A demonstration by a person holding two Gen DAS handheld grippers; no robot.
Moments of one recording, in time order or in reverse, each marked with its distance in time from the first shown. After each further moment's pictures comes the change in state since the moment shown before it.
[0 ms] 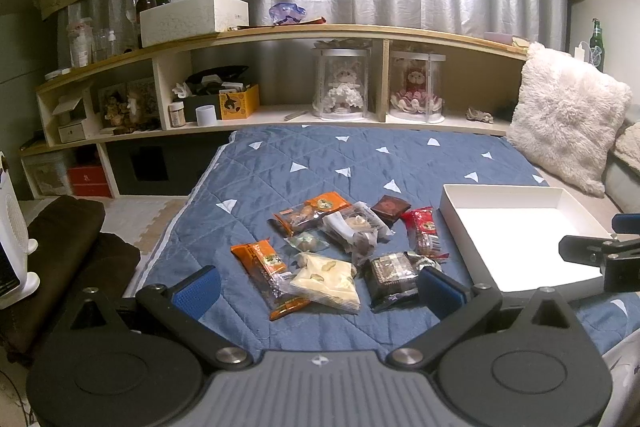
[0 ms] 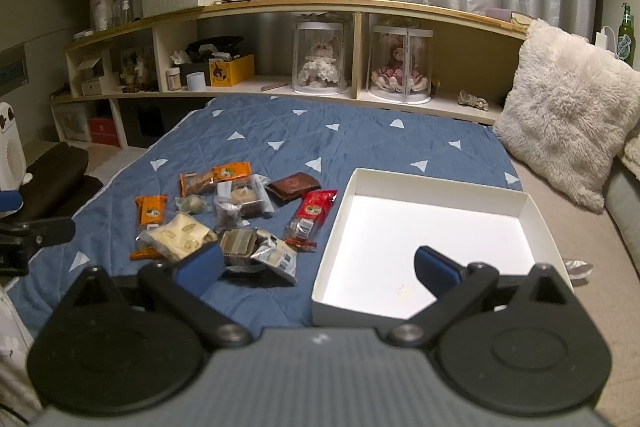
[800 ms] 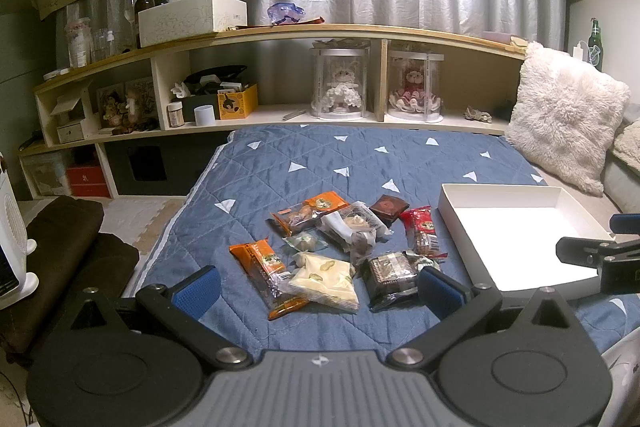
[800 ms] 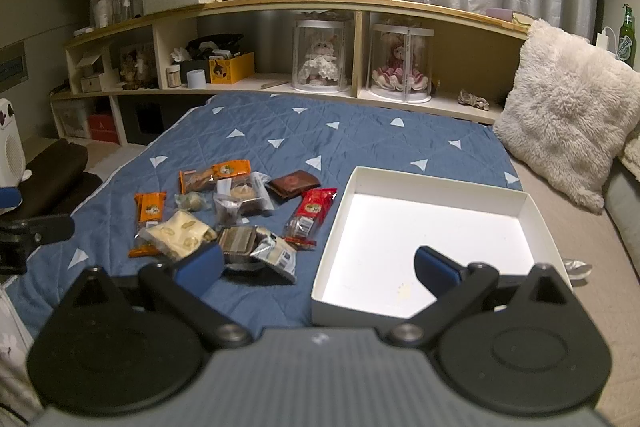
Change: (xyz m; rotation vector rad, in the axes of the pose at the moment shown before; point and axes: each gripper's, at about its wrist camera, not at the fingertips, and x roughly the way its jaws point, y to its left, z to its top) left arm 0.000 0.000 0.000 0.000 0.002 -0.001; right arm -0.002 0.000 -0.007 -0.004 0.003 -0.001
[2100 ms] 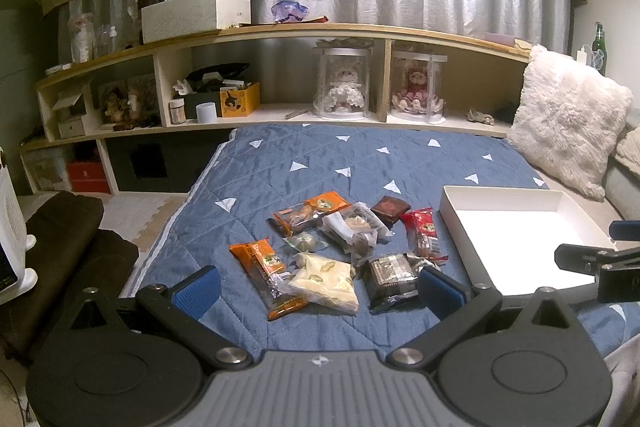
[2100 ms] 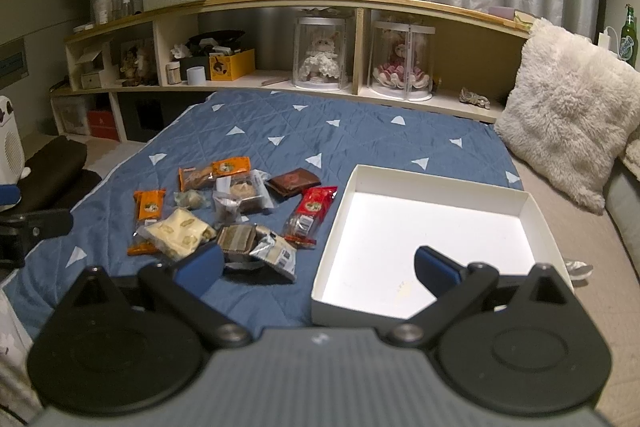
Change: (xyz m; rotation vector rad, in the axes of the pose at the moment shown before) left arm 0.005 -0.009 -0.001 -0.018 0.005 0.006; right arm 0.006 0.001 0.011 -0.016 0.017 0.001
